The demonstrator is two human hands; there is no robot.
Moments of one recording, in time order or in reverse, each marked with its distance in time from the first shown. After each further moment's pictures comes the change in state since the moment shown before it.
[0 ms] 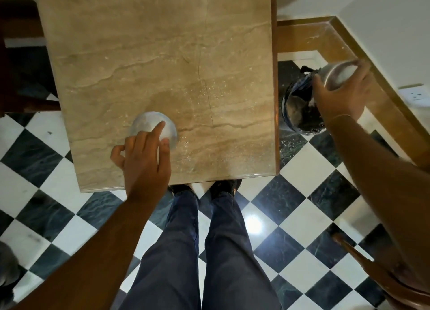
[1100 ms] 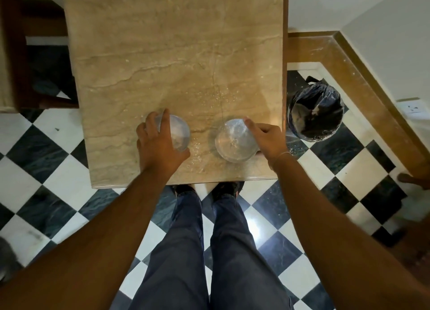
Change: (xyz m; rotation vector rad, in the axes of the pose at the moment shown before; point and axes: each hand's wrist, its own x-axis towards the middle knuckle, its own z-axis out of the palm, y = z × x) left_hand 0.045 -0.009 0.004 0.030 -0.390 -0.169; right_hand -0.160 -0.083 0.042 0.573 -0.638 0.101
